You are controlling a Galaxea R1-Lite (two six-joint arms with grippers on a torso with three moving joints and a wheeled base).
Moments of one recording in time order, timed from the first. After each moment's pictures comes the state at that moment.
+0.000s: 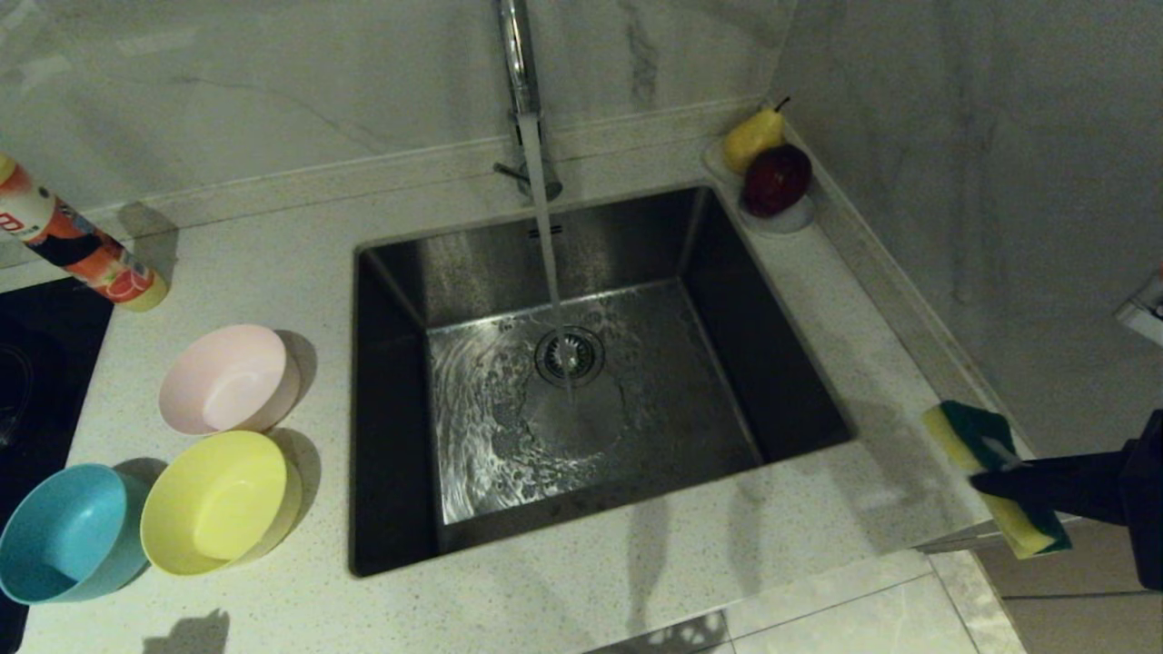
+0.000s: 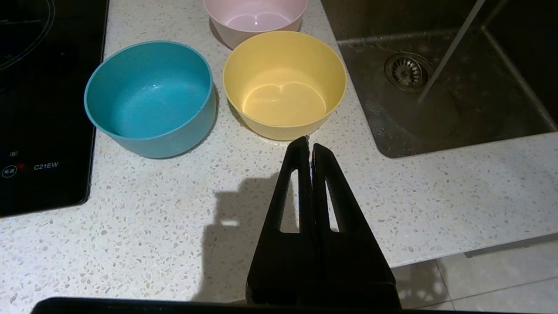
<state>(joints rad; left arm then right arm) -0.01 0.00 0.00 -0.12 0.02 -0.02 0.31 1.14 -0.98 0.41 0.24 -0.04</state>
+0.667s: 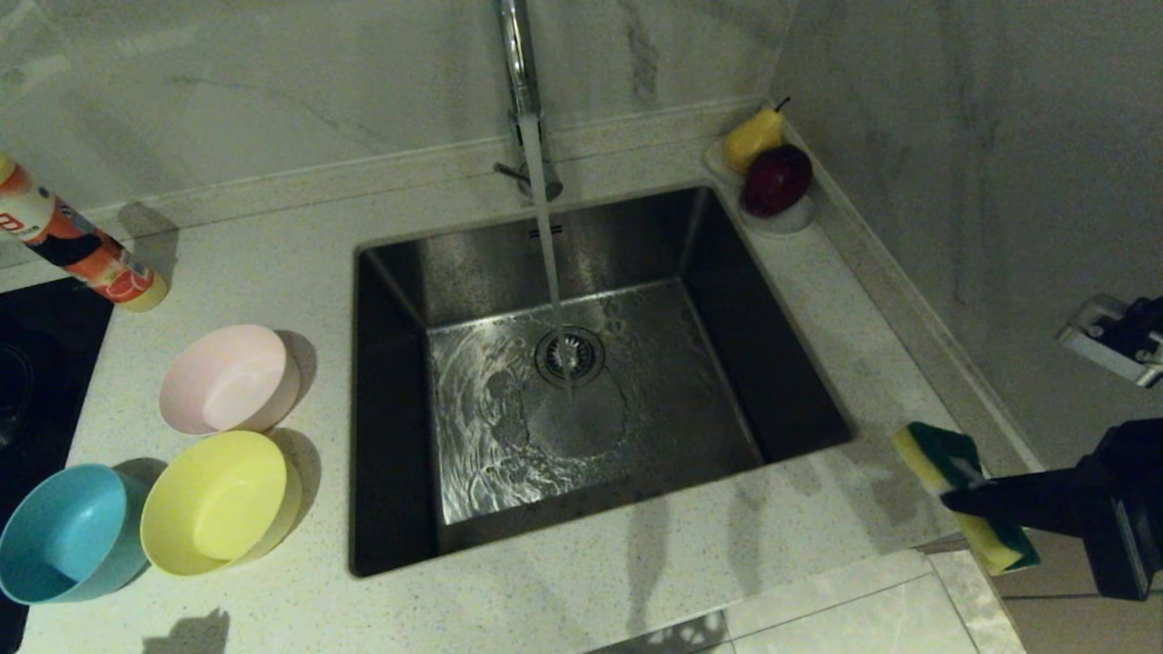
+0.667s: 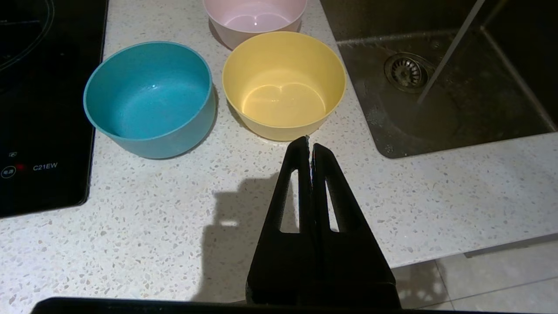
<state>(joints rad) -0.01 0.00 0.00 -0.12 0.02 -0.02 0.34 1.20 -0.97 0.41 0.25 -0.01</state>
